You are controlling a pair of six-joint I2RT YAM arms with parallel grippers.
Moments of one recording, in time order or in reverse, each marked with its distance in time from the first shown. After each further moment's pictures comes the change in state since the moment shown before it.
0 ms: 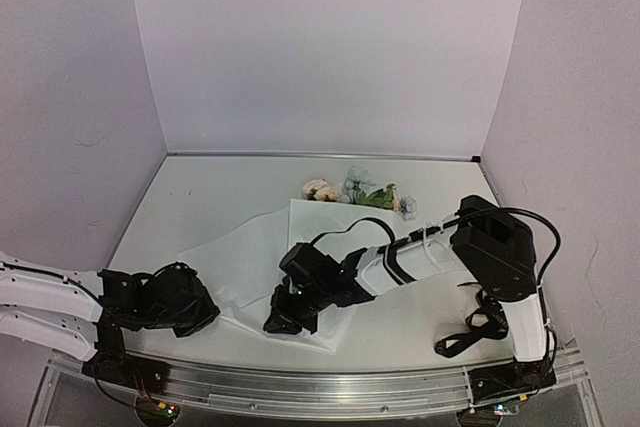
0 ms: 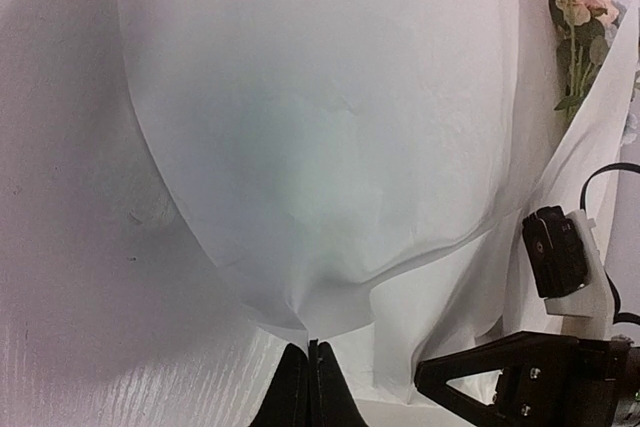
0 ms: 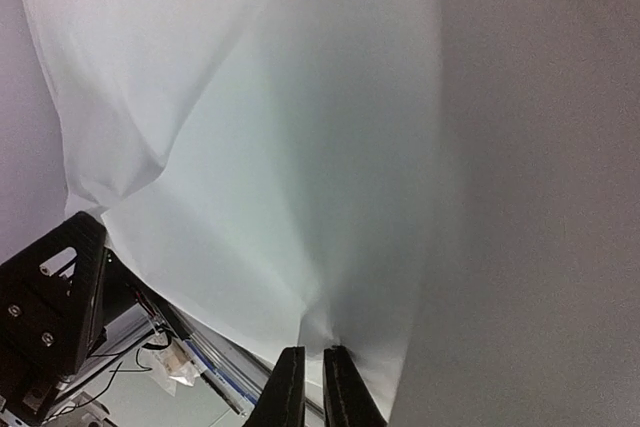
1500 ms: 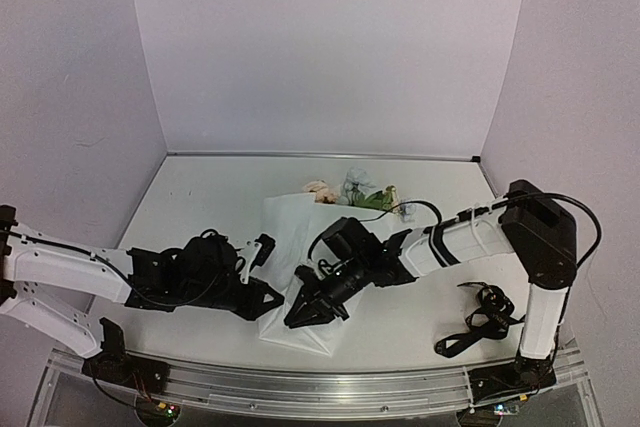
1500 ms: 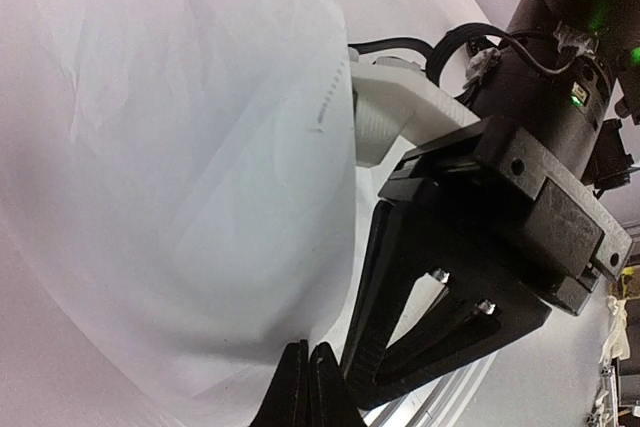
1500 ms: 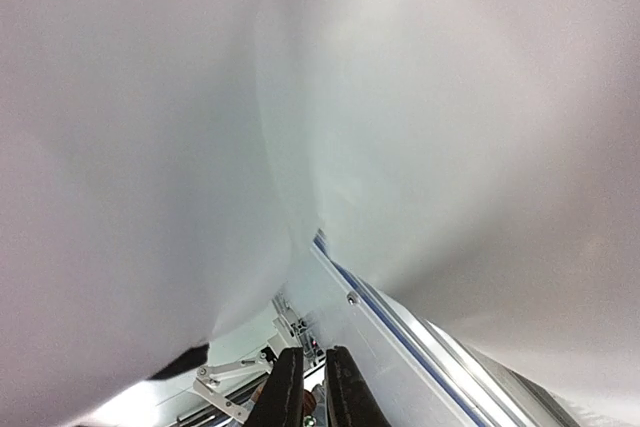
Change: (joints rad) left arm -0.055 0.262 0.269 0.295 0.326 0.813; right arm -0.138 -0.229 -0.233 0.081 -0.433 -0.172
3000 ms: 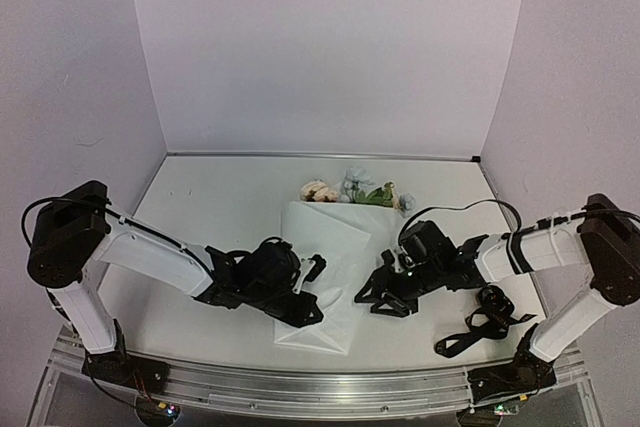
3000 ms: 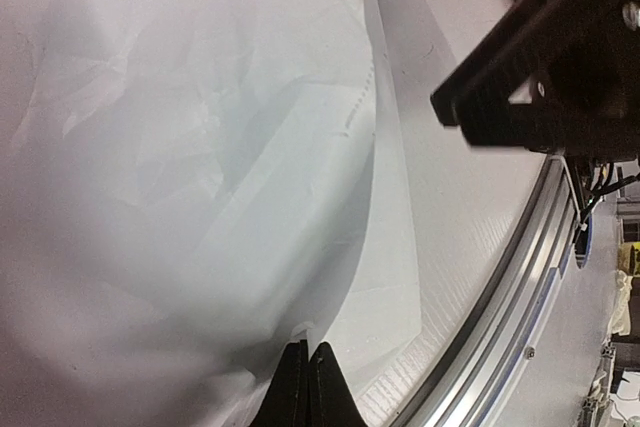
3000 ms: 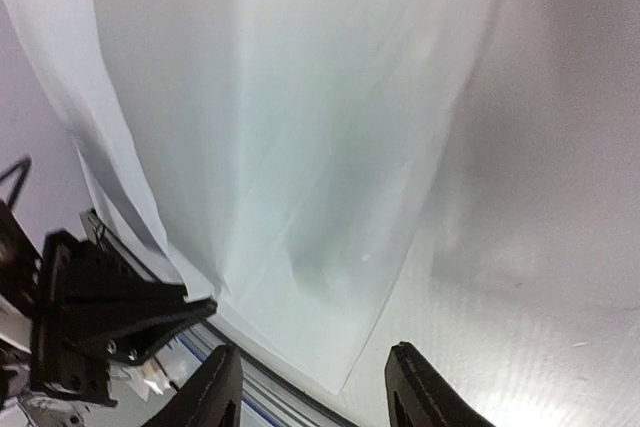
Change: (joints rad) left arm 0.000 0.493 0.255 0.079 0.175 0.004; right arm -0.200 -0.405 -0.438 -0.080 0.429 -0.101
